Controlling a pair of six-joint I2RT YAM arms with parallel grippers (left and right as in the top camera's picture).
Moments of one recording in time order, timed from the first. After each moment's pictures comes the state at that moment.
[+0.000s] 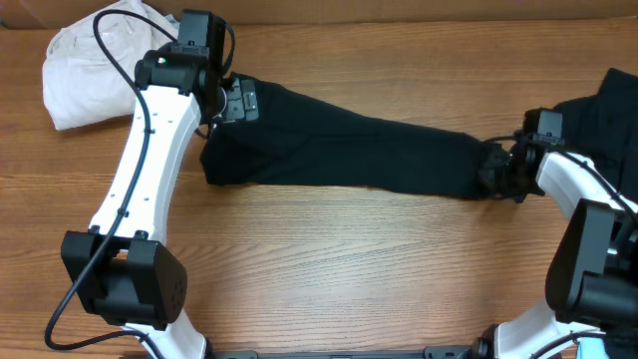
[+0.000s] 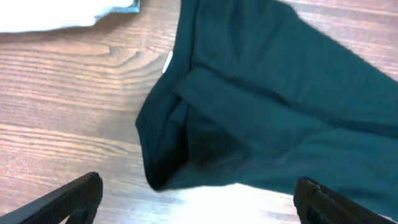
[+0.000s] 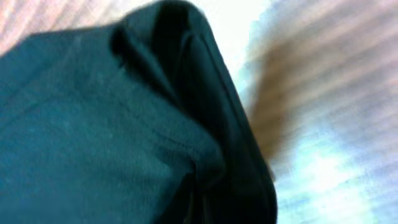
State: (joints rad) left arm -0.14 1.86 1.79 -1.14 -0.09 -0.30; right arm -0.24 1.82 1.08 -0.61 -0.16 0.41
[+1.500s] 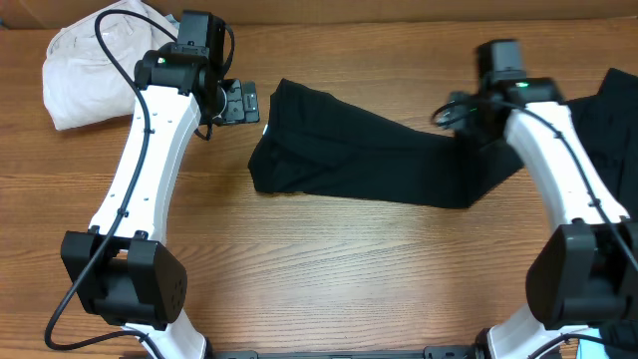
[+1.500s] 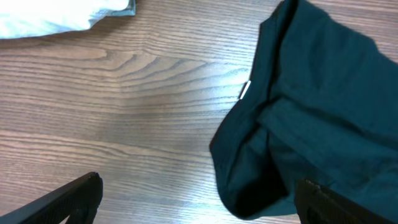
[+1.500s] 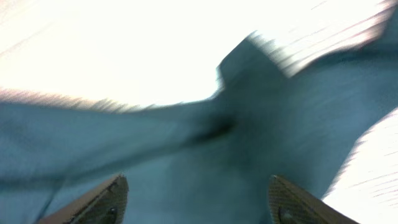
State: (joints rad) left arm -0.14 1.86 1.79 -1.13 -0.08 -0.28; right arm 0.03 1.81 1.51 -0.90 0.05 0.43
